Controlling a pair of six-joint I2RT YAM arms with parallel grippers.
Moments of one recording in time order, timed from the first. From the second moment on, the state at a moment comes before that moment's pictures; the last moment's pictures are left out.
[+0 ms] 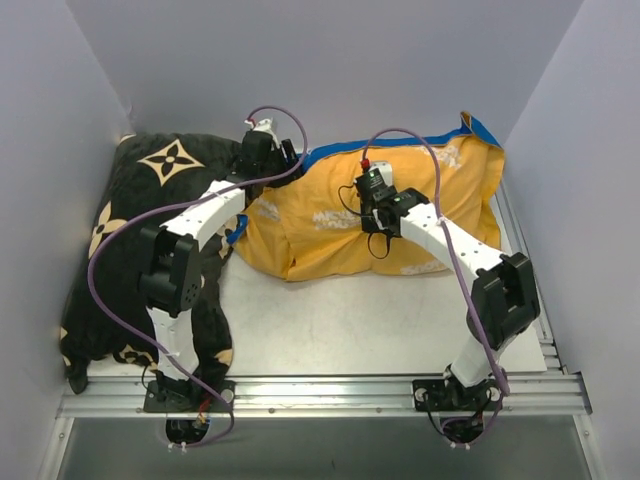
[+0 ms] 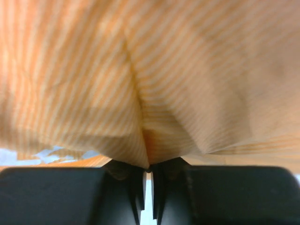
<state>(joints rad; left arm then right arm) -0.39 1.99 1.66 -0.20 0.06 -0.57 0.55 1.72 1.36 -0.59 0.36 0.35</state>
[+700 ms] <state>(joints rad) -0.53 1.67 1.20 -0.33 0.05 -0.59 0.49 1.52 1.46 -0.89 0.22 0.33</state>
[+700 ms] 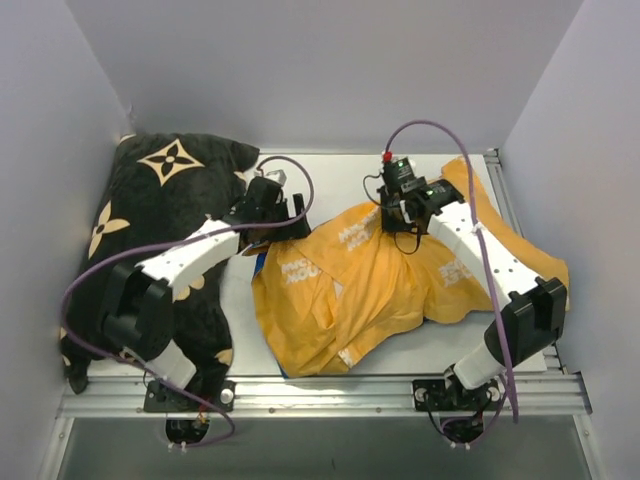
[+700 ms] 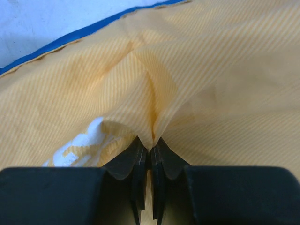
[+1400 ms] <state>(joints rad) -0.87 1.04 0.96 -0.51 -0.10 -0.70 0.74 1.28 1.34 -0.80 0.24 0.42</state>
